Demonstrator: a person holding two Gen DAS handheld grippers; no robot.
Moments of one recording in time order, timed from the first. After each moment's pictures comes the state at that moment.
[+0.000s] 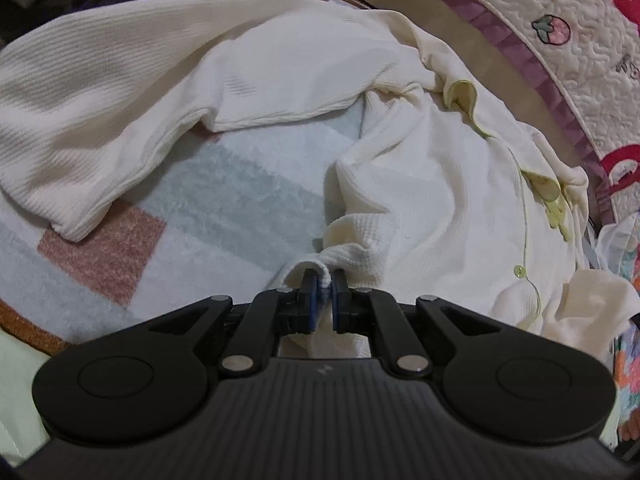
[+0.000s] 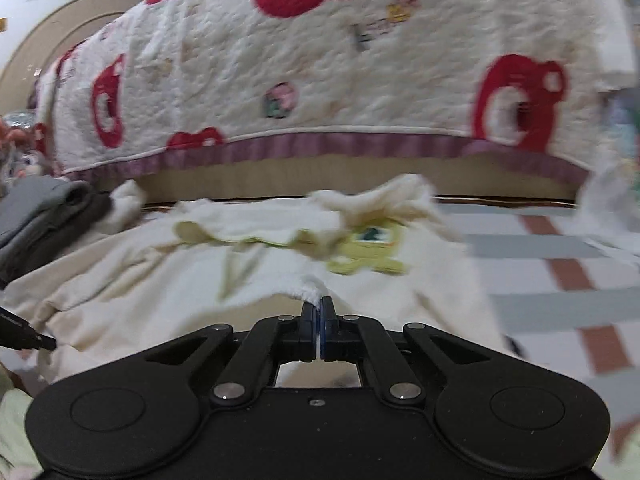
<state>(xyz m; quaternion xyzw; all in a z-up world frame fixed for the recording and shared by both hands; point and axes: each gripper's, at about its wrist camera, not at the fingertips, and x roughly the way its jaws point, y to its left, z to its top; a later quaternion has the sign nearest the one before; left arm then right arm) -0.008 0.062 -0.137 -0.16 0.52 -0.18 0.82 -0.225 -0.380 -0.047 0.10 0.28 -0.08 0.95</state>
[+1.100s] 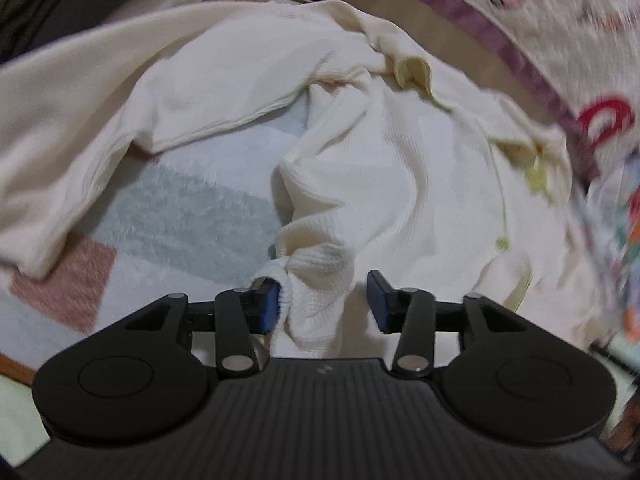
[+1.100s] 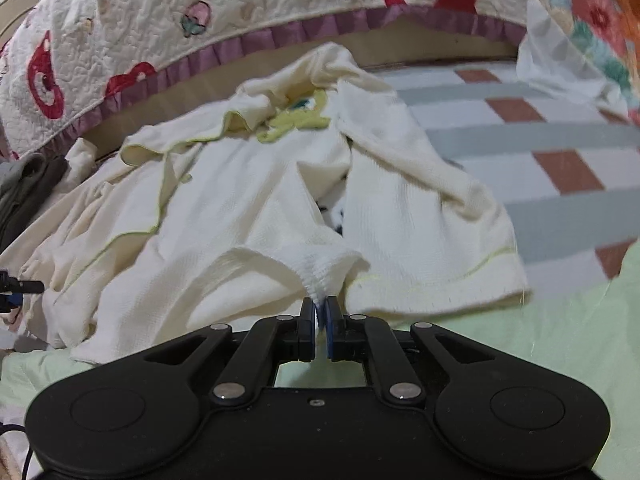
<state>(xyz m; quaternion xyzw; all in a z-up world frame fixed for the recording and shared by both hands) -0.011 0.030 -0.128 -0.07 0.51 -0.25 0.82 -0.266 -0.405 -0.122 0.20 0.38 -0.12 0.89</state>
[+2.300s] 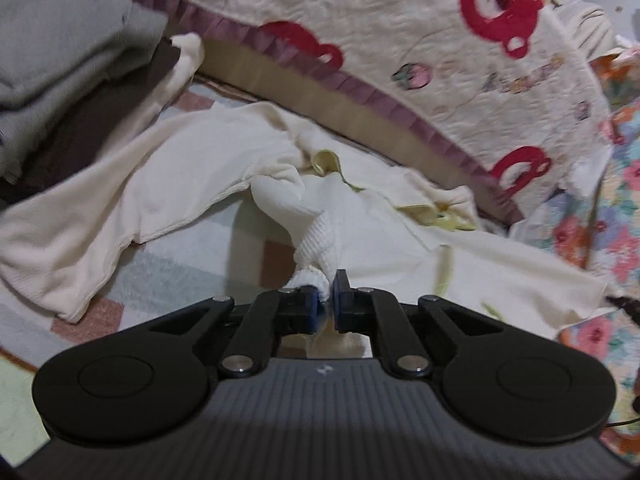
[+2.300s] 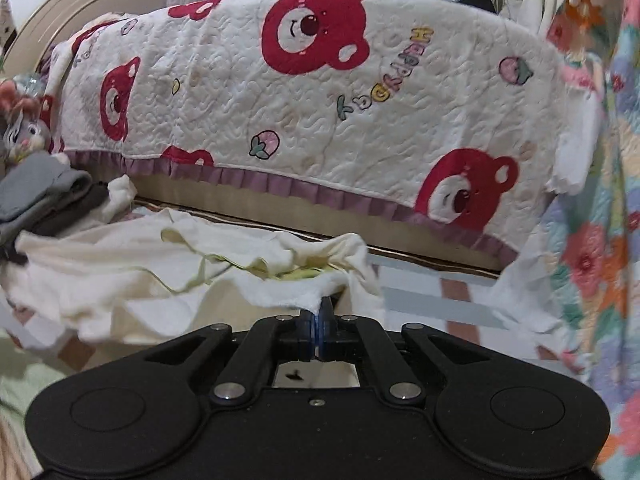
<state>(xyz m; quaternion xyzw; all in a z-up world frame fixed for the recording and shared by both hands) -0.054 0.081 0.008 -0.15 0.43 -0.31 0.83 -0.303 -0.388 0.083 -0.01 0.29 -0.10 0.95</state>
